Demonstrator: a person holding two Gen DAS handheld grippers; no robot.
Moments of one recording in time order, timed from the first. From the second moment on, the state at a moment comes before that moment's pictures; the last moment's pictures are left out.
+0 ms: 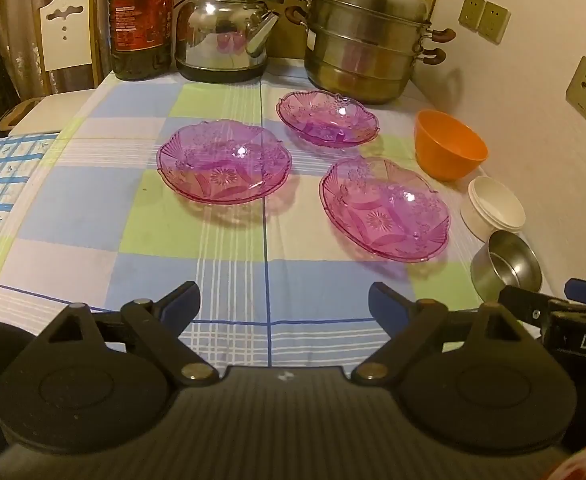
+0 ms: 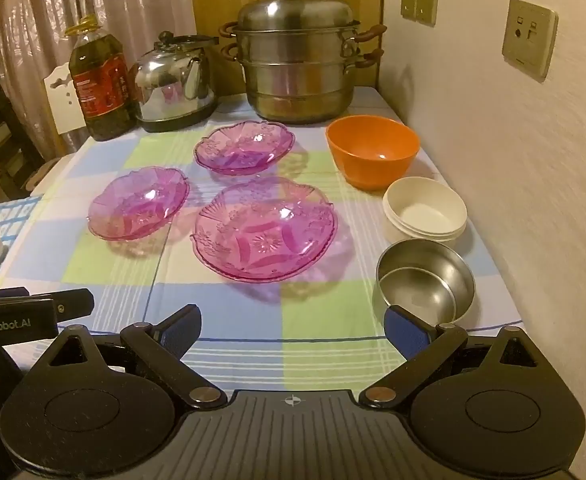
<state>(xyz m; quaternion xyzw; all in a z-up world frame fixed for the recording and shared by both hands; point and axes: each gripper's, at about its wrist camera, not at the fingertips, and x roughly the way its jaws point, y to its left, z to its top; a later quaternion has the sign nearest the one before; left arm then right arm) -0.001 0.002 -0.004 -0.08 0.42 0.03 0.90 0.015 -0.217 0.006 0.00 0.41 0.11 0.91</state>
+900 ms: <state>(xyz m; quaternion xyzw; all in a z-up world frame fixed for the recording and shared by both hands) -0.001 -0.002 -0.003 -0.08 0.42 0.03 0.90 0.015 -0.218 0.006 0.00 0.40 0.10 0.91</state>
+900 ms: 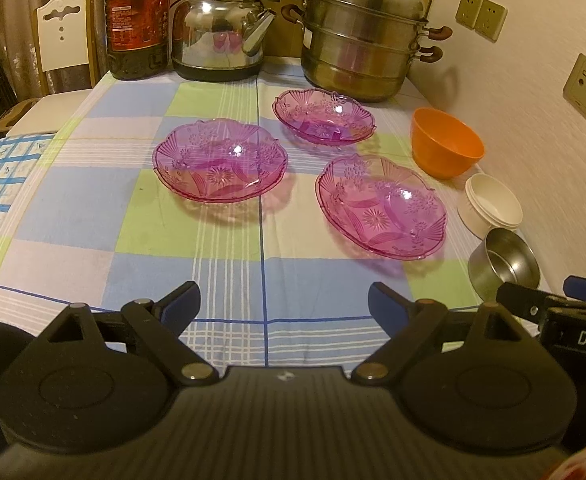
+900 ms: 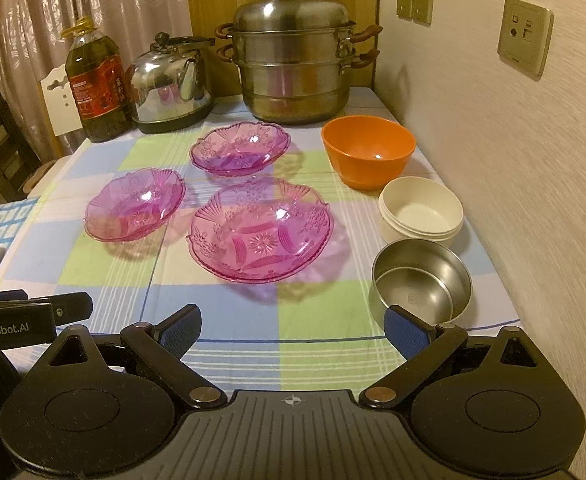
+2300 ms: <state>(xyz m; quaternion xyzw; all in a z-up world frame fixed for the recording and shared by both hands) 0.000 -0.004 -0.004 -0.08 0.42 0.03 0.90 0.017 -0.221 0.007 0.01 0.40 0.10 0.91</state>
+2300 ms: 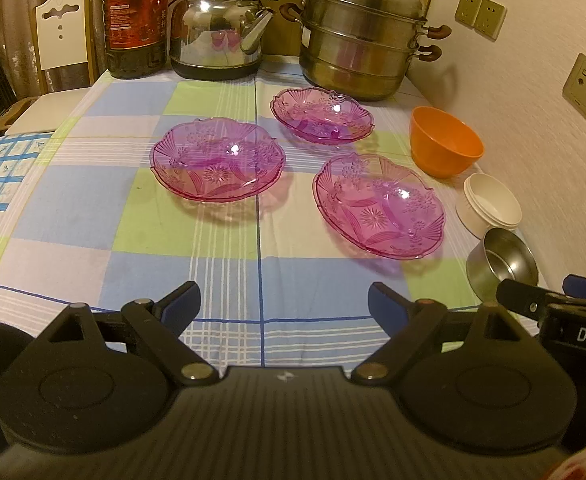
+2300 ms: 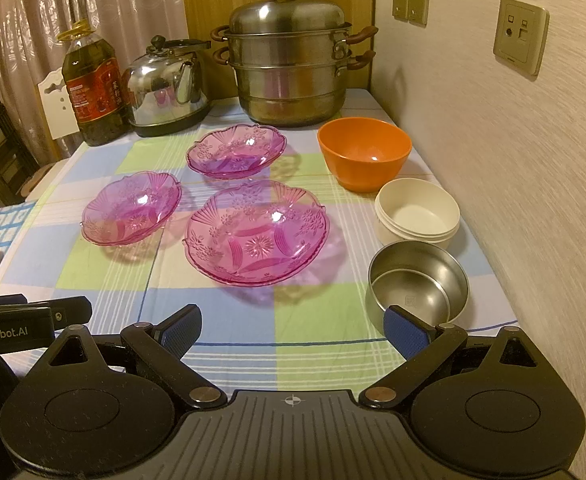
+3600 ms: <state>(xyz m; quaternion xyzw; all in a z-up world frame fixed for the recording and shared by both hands) 0.123 0.005 -0.049 -0.17 0.40 0.02 0.90 0.148 -0.243 -0.038 0.09 0.40 0.09 0.91</state>
